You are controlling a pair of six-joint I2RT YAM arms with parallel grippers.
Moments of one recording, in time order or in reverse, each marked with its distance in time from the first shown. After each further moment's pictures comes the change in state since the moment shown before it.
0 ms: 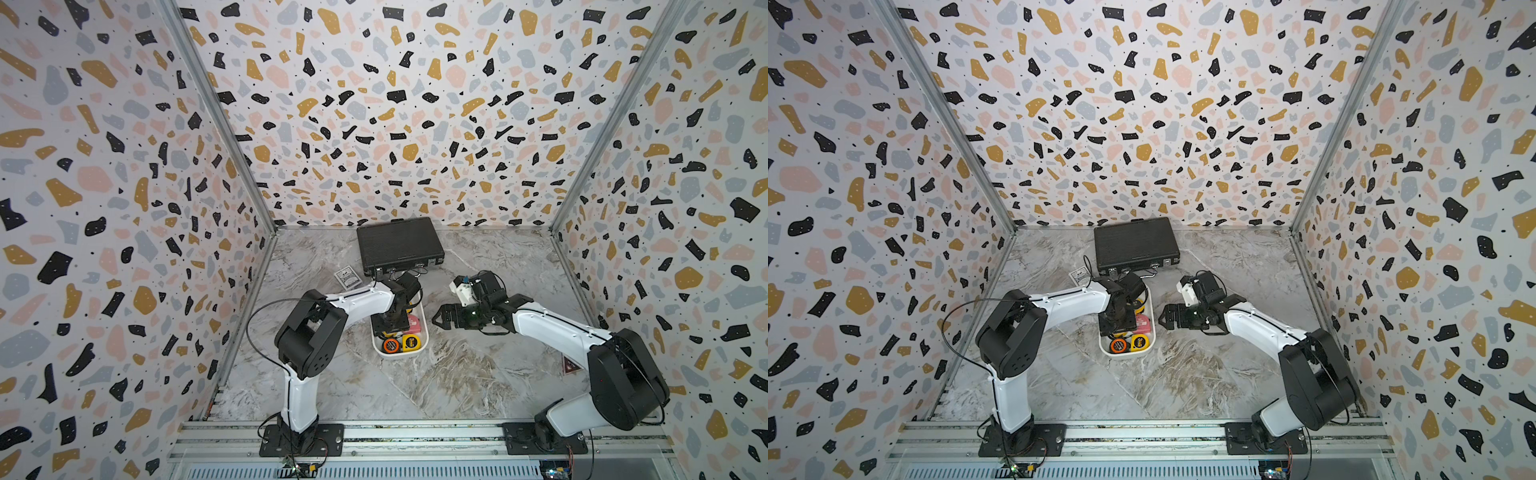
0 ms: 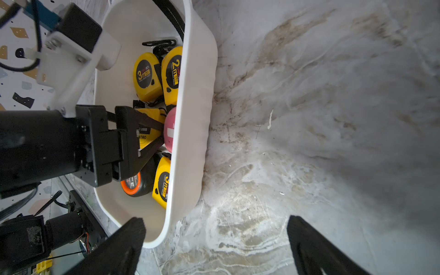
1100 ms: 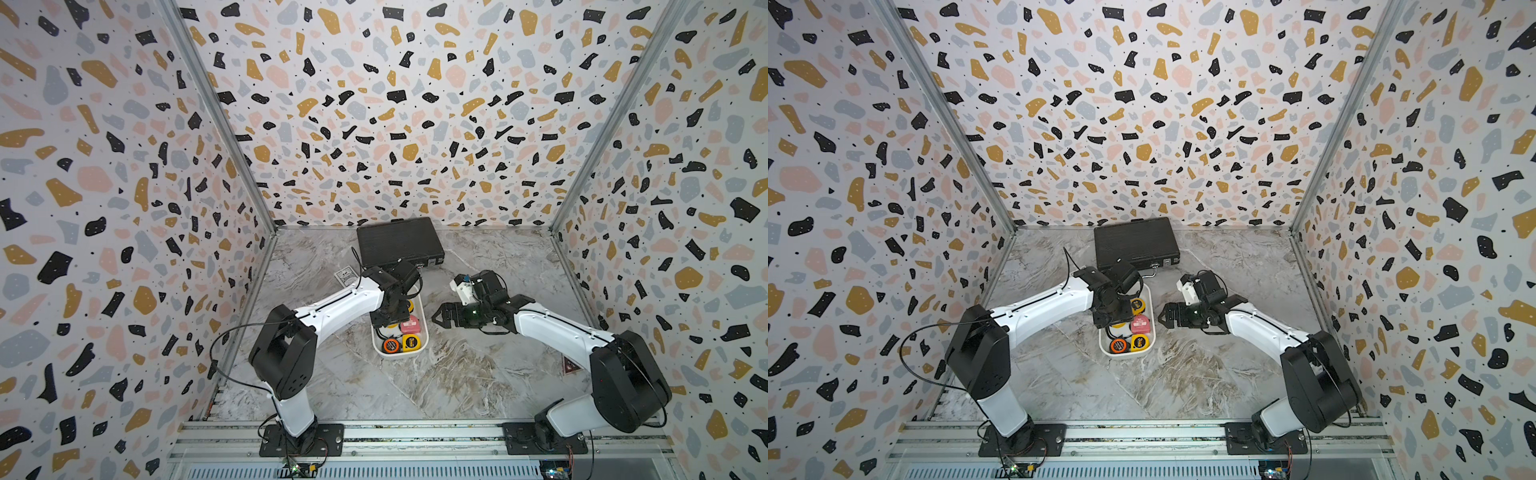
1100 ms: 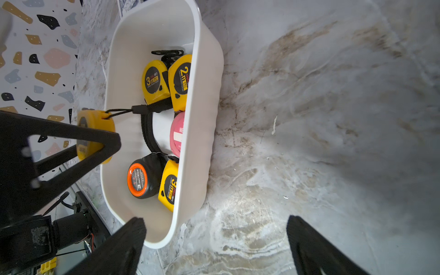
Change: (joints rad) left arm -0.036 -0.205 0.075 -0.138 -0.003 -0.034; right arm -0.003 -0.022 -0.008 0.024 -0.012 0.010
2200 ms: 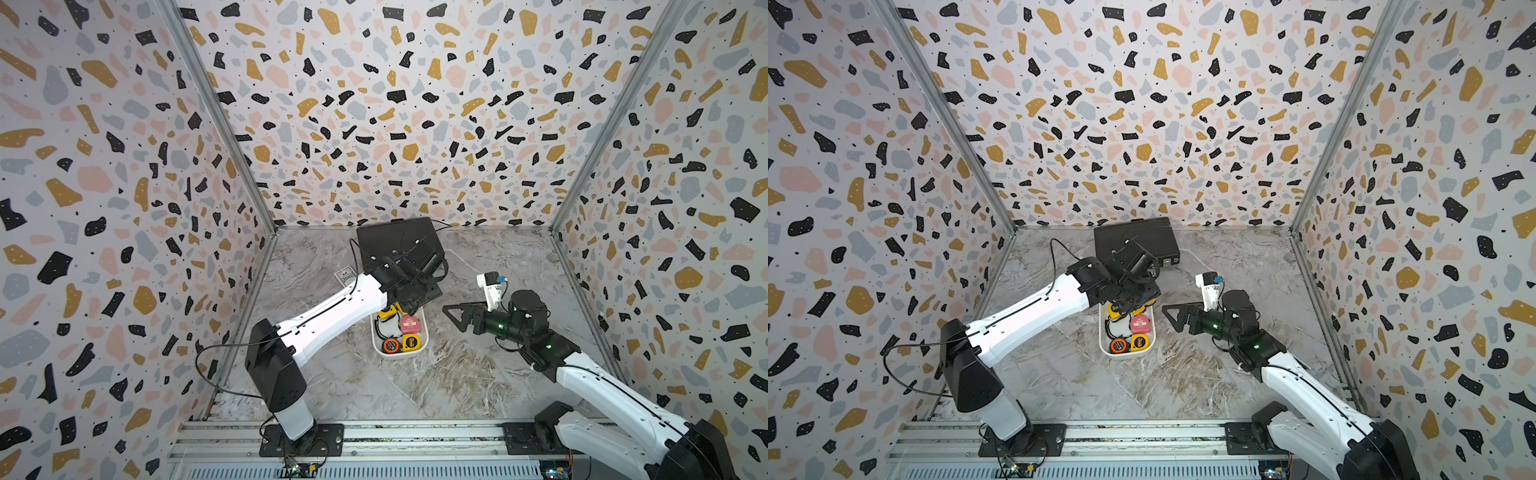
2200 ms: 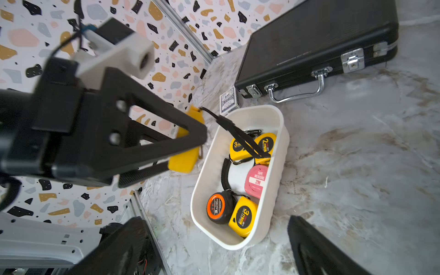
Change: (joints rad) left arm -0.145 -0.035 0.252 0.090 0.031 -0.300; right arm 0.023 -0.513 -0.310 0.421 -0.004 0.189
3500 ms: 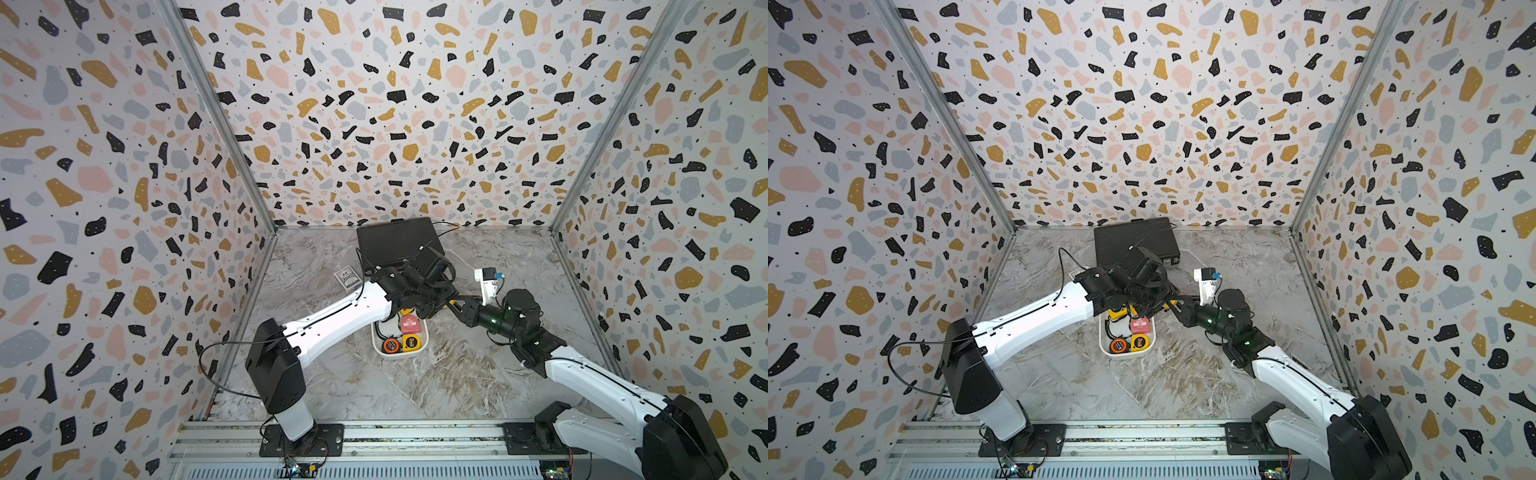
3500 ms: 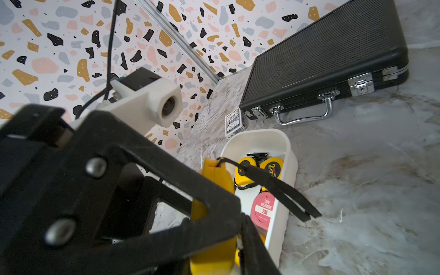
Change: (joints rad) left arm -0.027 -0.014 -0.099 0.240 0.172 -0.155; right arm -0.003 0.127 -0.029 0.234 0.047 0.048
